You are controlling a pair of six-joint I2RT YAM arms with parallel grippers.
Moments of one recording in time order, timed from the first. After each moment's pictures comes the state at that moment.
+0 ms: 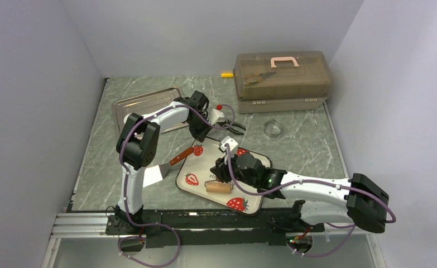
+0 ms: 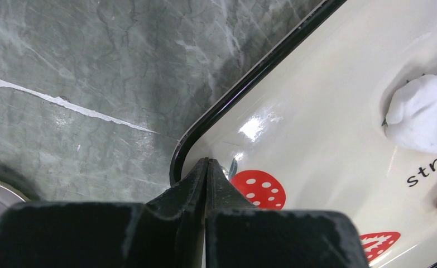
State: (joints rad) left arm -0.51 2.11 1.59 -0.74 0.33 0.53; right arm 1.09 1.16 0.50 0.30 0.15 0.26
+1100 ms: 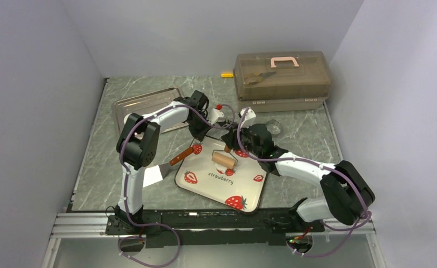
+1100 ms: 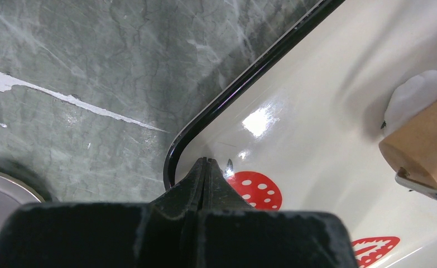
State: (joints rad) left arm -0.51 2.11 1.59 -0.74 0.31 0.53; right arm 0.66 1.37 0.62 0.42 -0.06 0.31
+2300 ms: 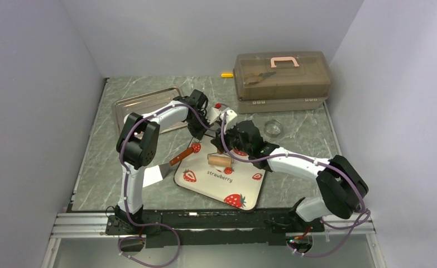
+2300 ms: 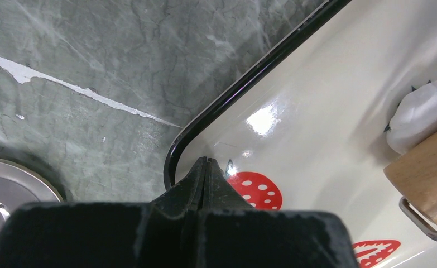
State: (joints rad) left arm -0.50 2.11 1.60 -0.74 0.29 0.53; right arm 0.75 1.43 0.75 0.32 -0.13 0.12
